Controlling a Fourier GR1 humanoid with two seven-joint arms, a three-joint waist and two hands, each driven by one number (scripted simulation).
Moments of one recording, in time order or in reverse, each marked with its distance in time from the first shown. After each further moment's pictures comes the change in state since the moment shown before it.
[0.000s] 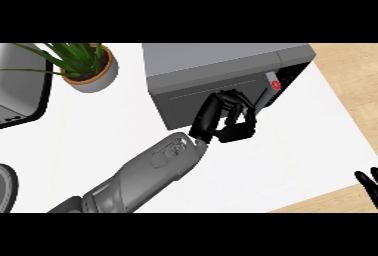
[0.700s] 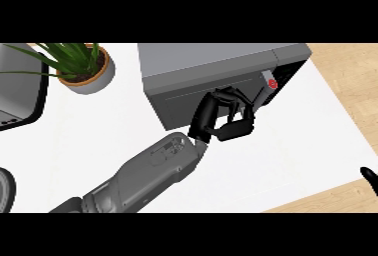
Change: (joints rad) left arm 0.007 -0.001 0.005 -0.001 0.135 0.018 -0.102; right arm -0.045 -0.022 -0.013 -0.016 -0.066 0.000 0.025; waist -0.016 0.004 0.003
